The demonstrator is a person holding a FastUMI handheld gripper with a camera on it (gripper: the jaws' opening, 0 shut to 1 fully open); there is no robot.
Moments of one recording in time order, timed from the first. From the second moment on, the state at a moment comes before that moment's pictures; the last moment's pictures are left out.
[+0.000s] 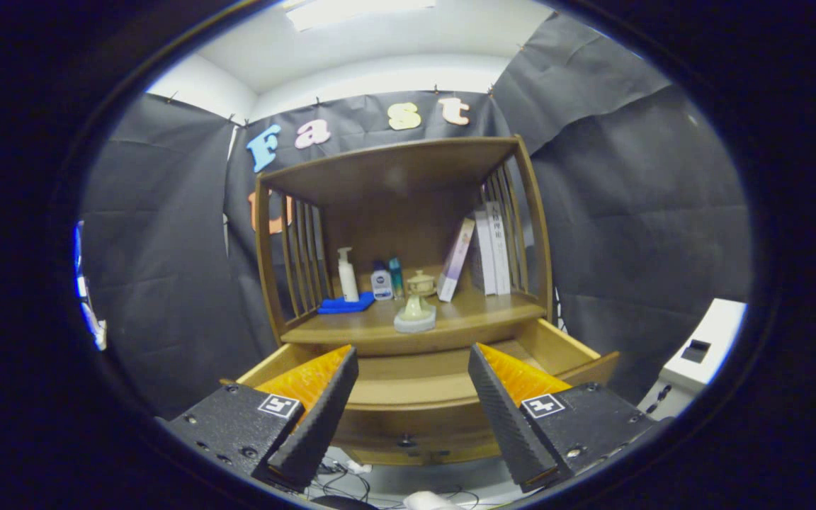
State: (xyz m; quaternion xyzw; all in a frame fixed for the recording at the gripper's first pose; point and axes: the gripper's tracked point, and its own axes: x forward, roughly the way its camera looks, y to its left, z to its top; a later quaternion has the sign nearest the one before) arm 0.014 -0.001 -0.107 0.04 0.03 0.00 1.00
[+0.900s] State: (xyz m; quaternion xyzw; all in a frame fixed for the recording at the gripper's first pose) arm 0.047 0.009 -0.240 0.00 0.12 -0.03 0.99
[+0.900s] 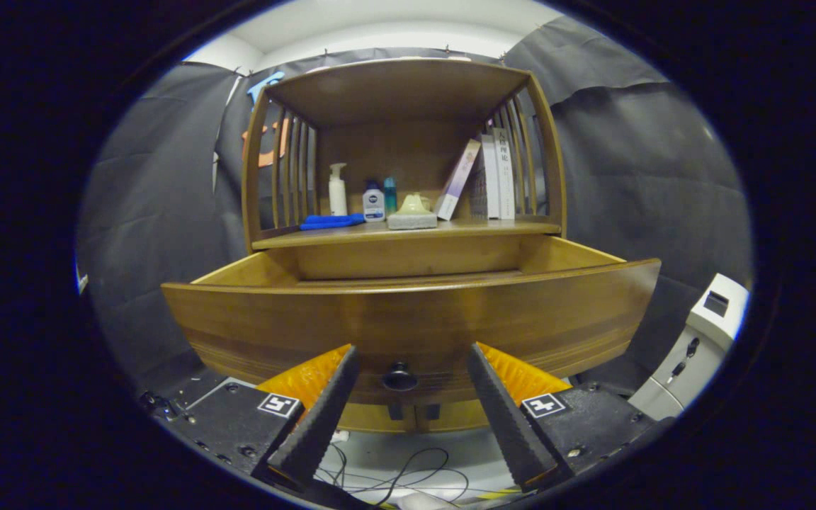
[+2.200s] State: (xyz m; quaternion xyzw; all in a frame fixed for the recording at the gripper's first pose) arm 0.147 0.016 -0.233 0.01 0.12 -0.03 0.99
